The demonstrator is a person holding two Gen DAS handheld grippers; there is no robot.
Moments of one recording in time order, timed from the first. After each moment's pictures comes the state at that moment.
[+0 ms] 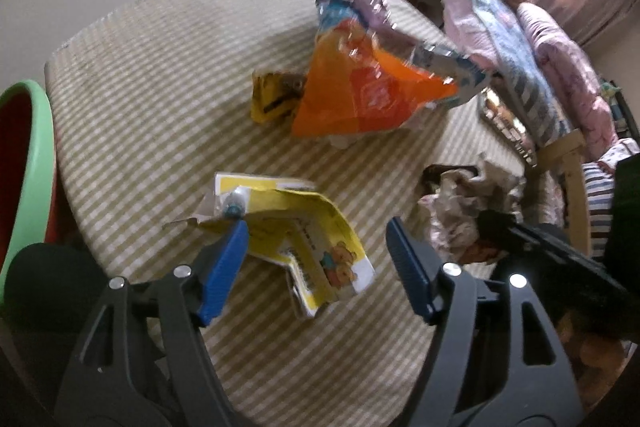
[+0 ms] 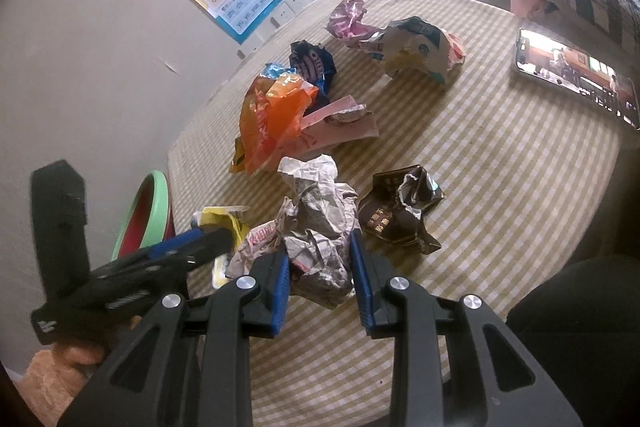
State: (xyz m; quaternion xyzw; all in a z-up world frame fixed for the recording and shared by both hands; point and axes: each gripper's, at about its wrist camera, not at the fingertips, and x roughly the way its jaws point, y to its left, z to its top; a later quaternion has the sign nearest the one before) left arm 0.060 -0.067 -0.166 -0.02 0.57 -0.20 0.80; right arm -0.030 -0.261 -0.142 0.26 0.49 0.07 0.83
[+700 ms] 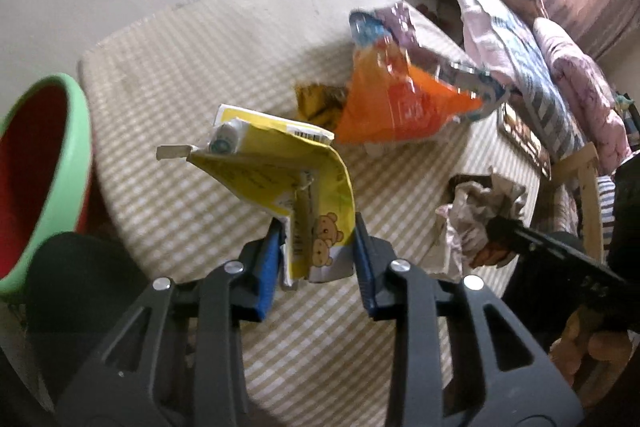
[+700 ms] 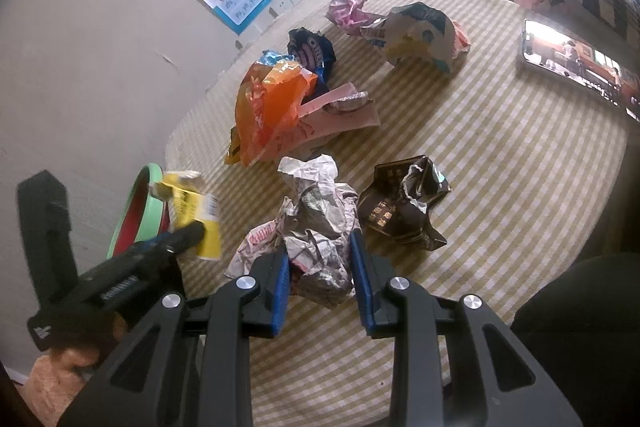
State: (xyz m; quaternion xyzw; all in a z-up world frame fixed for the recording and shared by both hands) left arm 0.053 -0.036 -0.148 -0.02 0.53 -0.17 0.83; right arm -0.024 -0.255 -0.151 0.26 0.51 0.08 0.82
